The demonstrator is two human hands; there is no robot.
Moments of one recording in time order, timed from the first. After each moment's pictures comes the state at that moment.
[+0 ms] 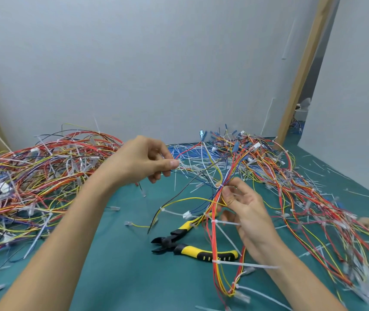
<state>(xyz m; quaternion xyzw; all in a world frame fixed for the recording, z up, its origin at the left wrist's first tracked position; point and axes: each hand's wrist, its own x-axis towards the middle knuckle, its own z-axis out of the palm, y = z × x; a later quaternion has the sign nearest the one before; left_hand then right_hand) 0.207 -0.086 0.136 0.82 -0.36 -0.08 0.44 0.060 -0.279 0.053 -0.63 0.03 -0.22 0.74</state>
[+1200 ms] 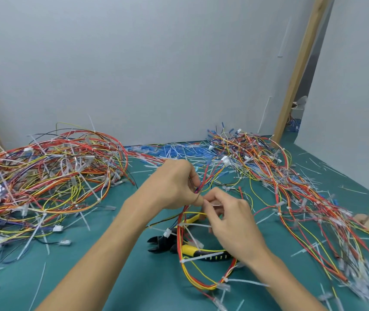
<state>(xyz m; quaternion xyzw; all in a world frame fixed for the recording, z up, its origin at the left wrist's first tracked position) 0.159 -0.142 0.121 0.89 -0.38 -0.06 0.26 0.057 -0.268 0.043 -0.89 0.03 -0.27 0.37</state>
